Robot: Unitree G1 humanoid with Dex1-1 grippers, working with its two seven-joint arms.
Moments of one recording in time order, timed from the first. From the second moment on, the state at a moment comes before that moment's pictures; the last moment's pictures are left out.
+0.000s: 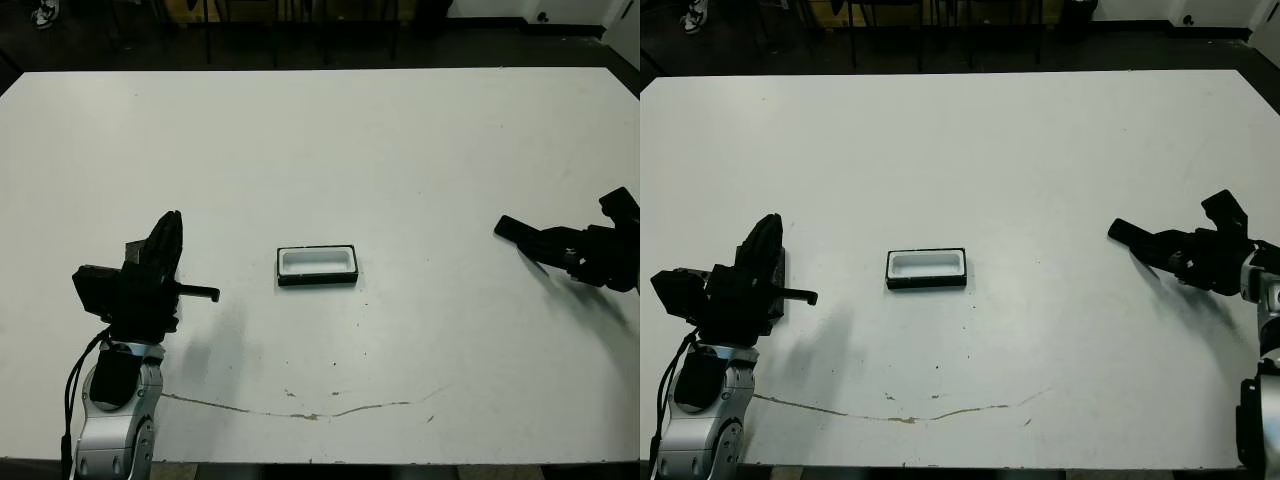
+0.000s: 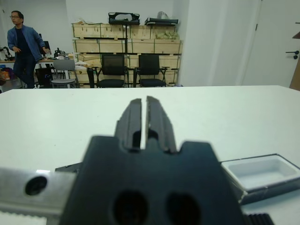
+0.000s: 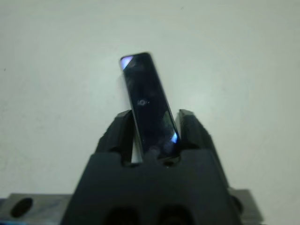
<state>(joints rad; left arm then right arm) 0.17 0.15 0.08 -0.27 -0.15 -0.14 -0.17 -0.71 -0.79 0.02 1.18 0.02 0.01 1.07</state>
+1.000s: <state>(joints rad) 0.17 0.15 0.08 -0.28 -0.15 -0.13 -0.16 -0.76 -0.70 -0.03 0.53 0.26 0.15 1.25</state>
